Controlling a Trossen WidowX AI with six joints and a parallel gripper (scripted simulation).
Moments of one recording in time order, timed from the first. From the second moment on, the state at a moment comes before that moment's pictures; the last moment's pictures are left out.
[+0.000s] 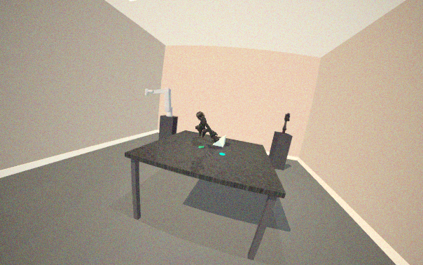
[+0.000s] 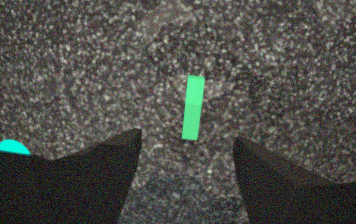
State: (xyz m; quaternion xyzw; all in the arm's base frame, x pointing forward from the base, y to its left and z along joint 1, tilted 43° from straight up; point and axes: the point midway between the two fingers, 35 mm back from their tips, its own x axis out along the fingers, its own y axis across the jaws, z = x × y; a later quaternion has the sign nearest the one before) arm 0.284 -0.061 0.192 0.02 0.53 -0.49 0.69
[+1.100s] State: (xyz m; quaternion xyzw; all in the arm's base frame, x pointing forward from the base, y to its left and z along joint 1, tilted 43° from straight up) arm 0.271 -0.142 0.107 0.01 0.53 -0.51 0.68
